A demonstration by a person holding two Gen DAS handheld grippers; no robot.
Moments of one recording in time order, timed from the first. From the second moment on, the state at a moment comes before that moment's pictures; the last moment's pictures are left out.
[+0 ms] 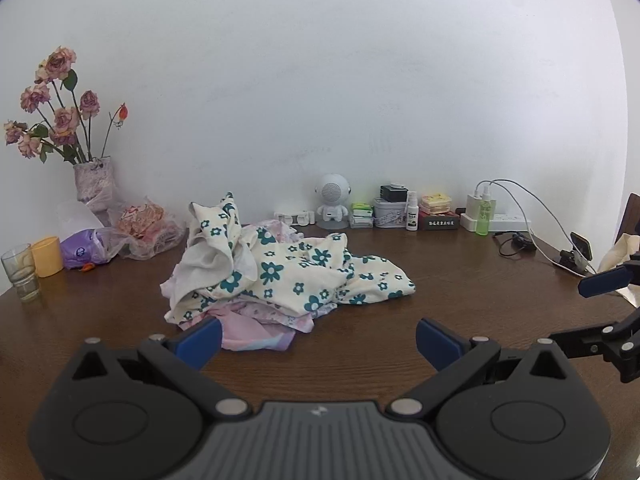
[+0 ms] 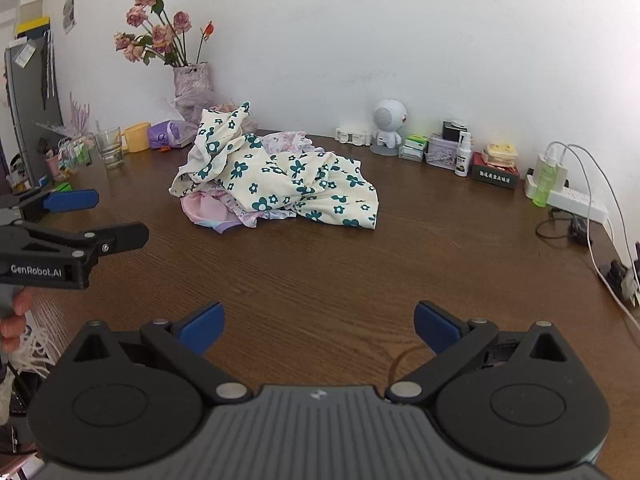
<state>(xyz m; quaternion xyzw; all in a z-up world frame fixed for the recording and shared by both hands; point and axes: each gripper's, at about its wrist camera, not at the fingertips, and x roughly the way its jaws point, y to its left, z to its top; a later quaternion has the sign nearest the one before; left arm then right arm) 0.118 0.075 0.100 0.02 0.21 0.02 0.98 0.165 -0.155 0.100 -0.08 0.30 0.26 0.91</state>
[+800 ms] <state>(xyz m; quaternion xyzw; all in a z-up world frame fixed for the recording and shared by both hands) 0.385 0.189 0.087 -0.07 0.33 0.13 0.93 0.496 0.013 0.044 -0.01 0.45 0.23 0.86</state>
